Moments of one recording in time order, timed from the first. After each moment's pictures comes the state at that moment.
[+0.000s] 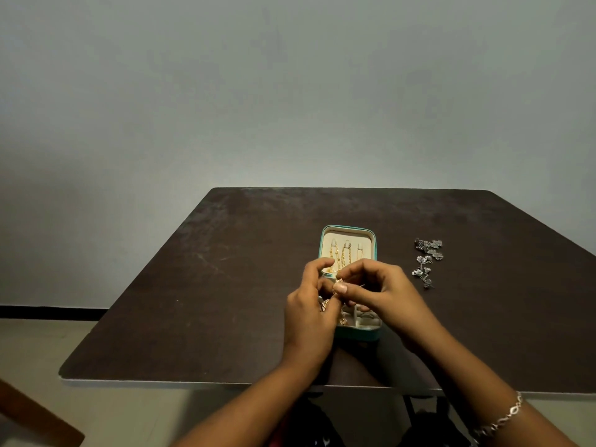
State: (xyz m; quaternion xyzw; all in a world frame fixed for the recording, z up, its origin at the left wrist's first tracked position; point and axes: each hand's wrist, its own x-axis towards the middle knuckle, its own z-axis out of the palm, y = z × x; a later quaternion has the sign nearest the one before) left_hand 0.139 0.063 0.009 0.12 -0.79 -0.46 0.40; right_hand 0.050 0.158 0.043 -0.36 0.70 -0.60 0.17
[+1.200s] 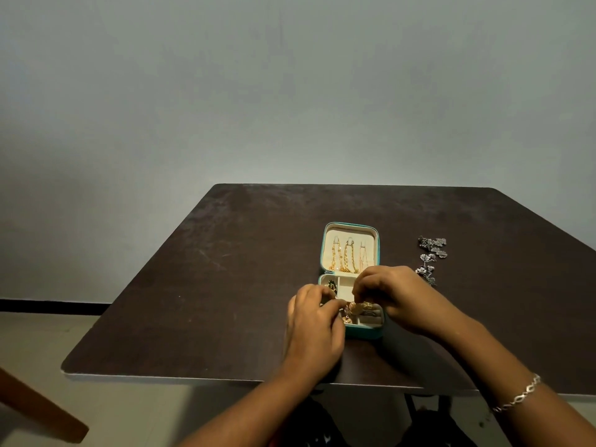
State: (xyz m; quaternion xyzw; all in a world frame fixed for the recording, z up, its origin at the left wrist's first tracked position) left_hand 0.134 0.055 -0.029 0.15 -0.91 -0.21 0.31; right_hand 0.027 0.172 0.055 -0.58 0.79 -0.18 0.01
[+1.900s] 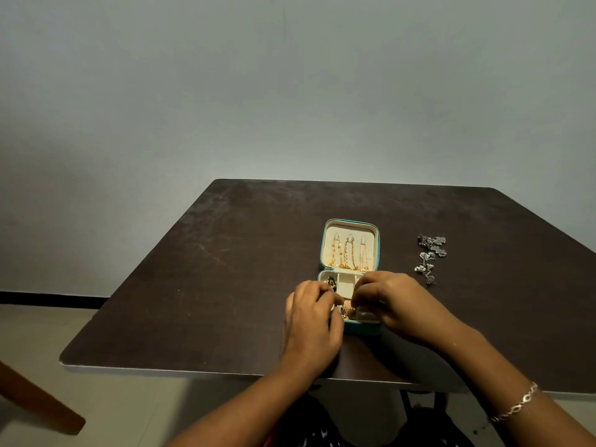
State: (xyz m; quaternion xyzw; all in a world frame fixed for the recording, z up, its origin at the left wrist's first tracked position) left_hand 0.133 0.055 -0.033 0.15 -0.90 -0.22 0.35; right_hand 0.032 0.176 0.044 -0.59 0.80 -0.15 0.00
